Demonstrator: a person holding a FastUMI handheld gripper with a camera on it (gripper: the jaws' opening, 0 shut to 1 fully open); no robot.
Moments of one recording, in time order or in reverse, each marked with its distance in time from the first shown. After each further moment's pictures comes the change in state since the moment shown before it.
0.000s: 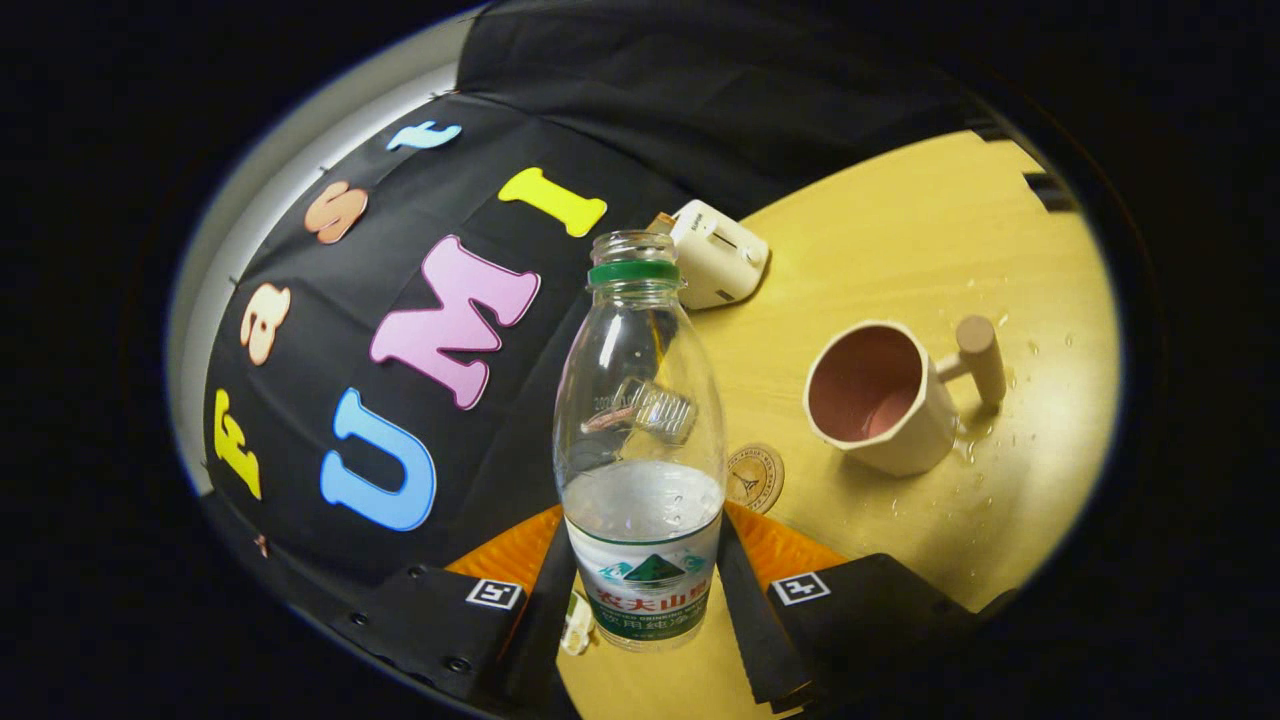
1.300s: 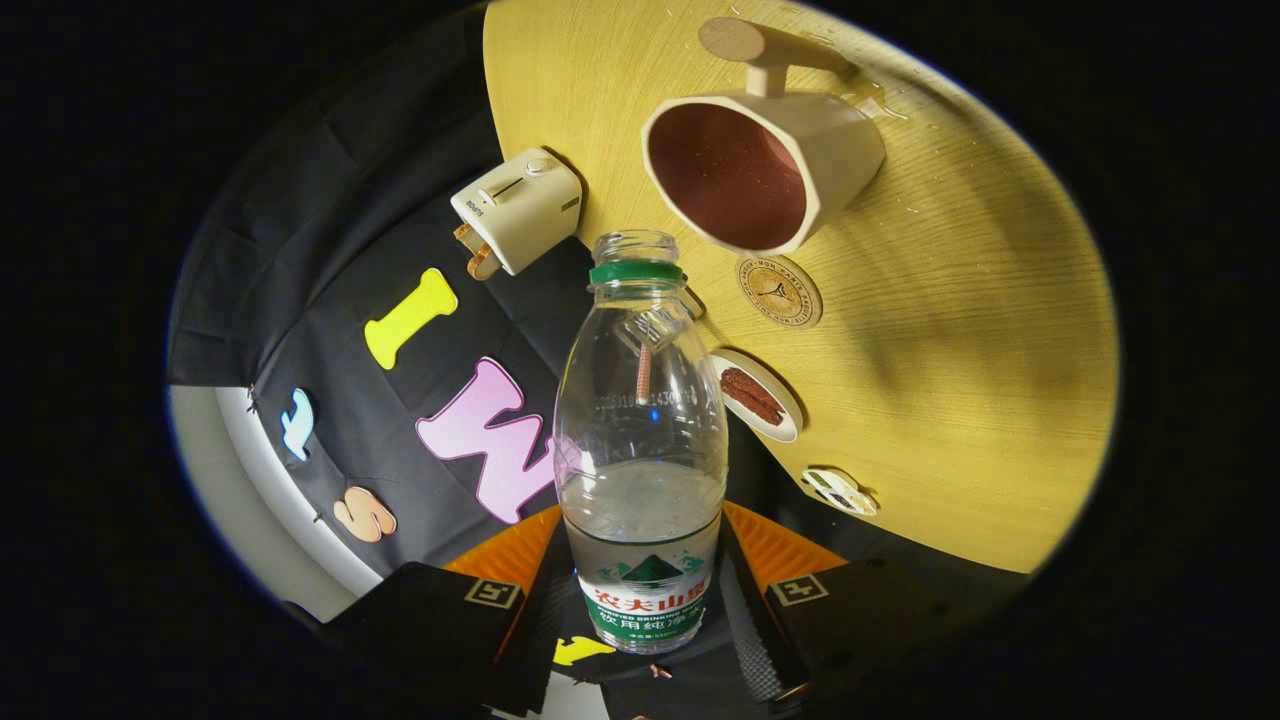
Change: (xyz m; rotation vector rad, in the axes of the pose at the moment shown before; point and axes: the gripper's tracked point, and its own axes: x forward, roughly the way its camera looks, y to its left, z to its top) arm -0.005 0.032 0.013 1.260 0.382 0.086
